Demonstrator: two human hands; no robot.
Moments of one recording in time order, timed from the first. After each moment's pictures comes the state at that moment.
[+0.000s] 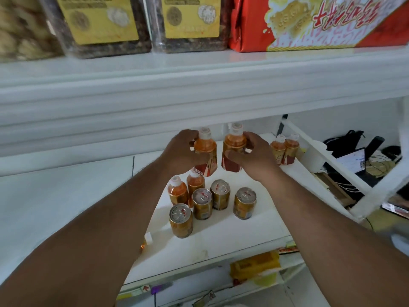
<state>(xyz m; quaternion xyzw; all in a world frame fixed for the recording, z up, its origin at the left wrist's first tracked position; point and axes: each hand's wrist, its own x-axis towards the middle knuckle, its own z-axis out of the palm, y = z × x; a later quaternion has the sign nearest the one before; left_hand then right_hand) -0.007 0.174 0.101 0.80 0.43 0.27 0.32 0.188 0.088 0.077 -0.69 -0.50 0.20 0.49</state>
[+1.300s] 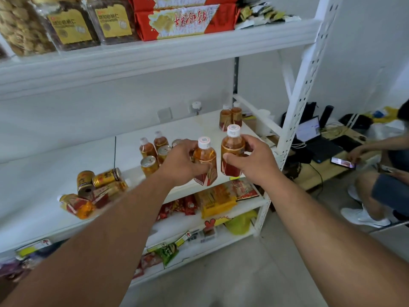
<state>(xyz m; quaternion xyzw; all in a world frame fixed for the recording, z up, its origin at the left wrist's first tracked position) 0.024 -0.126 0.121 0.83 0.38 0.23 0.34 0.210 -0.216 0.091 -0.70 -0.43 0.23 0.52</state>
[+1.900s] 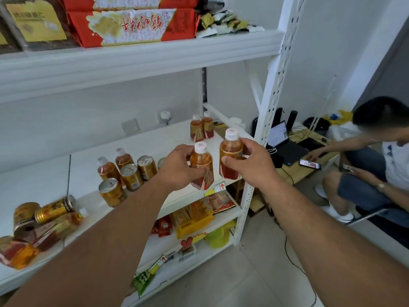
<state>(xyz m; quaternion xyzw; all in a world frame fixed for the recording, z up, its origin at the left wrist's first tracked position) 0.115 -0.087 0.102 0.82 0.37 0.21 0.38 0.290 -0.201 0.086 -0.74 -0.38 0.19 0.52</state>
